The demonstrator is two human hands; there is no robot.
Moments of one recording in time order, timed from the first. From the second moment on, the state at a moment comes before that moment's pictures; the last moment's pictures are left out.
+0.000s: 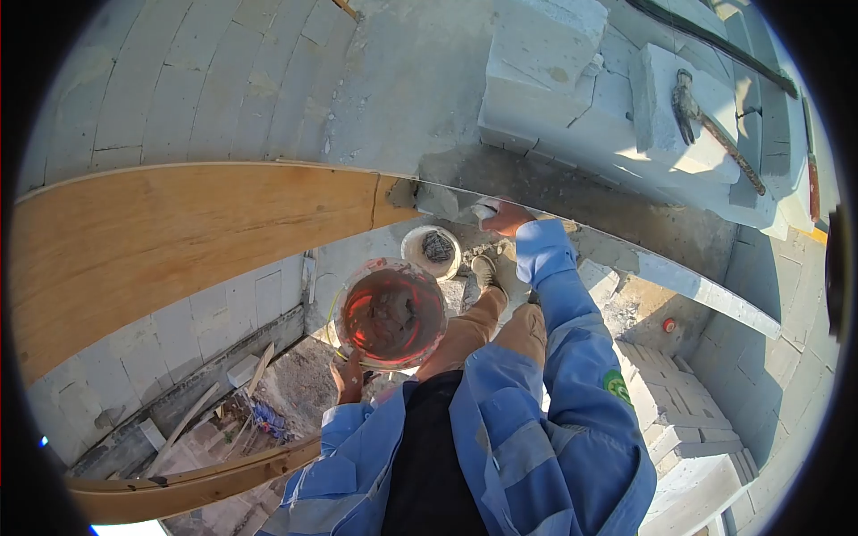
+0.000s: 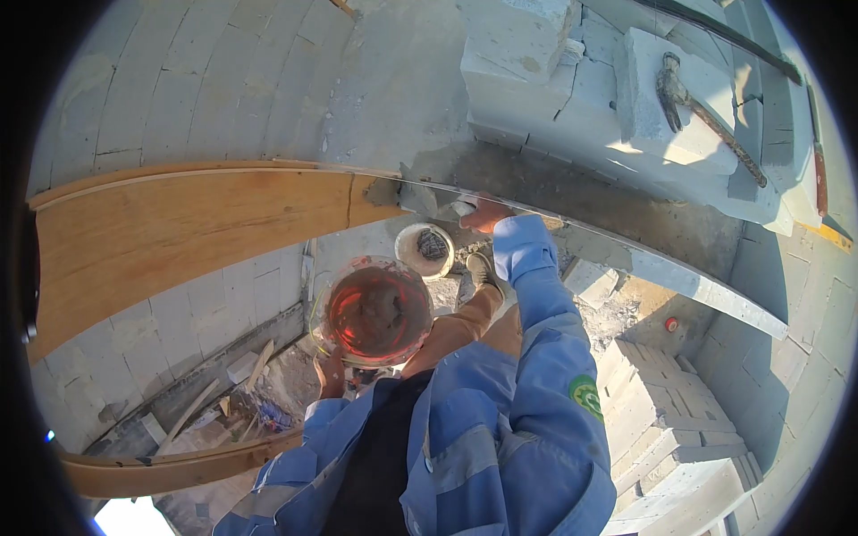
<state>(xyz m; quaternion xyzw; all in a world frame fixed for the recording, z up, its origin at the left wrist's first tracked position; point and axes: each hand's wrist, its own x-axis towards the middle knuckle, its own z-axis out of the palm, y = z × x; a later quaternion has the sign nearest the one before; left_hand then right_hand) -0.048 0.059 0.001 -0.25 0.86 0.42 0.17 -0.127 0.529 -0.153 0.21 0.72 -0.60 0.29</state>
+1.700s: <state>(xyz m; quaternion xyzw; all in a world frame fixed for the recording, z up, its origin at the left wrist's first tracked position) -0.059 0.105 -0.018 -0.24 0.82 0.46 0.25 -0.048 0.325 -0.066 0.23 0.74 -0.63 -0.12</state>
